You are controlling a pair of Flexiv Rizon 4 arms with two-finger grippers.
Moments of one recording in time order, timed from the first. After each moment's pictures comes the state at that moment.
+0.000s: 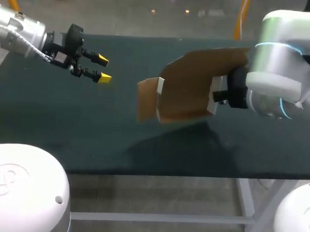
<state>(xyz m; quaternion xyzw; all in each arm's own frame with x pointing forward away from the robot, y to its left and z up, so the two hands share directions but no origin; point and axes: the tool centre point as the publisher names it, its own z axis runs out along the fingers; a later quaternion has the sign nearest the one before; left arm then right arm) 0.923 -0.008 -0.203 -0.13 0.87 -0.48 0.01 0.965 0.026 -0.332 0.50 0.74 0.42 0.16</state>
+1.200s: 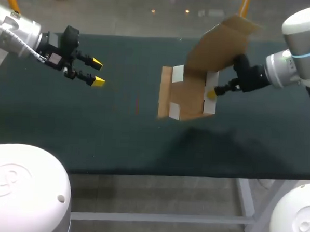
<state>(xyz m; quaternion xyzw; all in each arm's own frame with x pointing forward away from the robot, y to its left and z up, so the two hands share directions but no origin) 0.909 0.009 -0.206 -0.13 0.89 -0.45 0.00 0.949 0.044 -0.322 0.40 0.80 0.42 -0.14</state>
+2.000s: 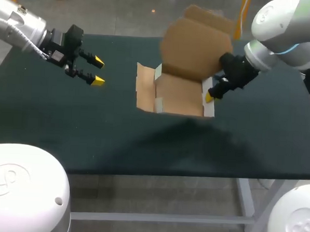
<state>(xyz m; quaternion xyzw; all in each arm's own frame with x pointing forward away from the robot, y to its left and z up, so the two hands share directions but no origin) 0.925 0.012 -0.217 -0.08 0.90 -0.42 0.00 0.937 0.046 -0.338 0.55 0.78 0.22 -0.19</state>
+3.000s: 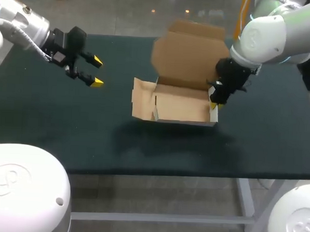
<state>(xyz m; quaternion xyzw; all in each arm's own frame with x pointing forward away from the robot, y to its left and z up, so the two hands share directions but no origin) 0.939 0.020 -0.230 -0.07 0.92 -0.37 0.05 0.926 0.024 -0.358 0.66 0.74 0.08 -0.13</state>
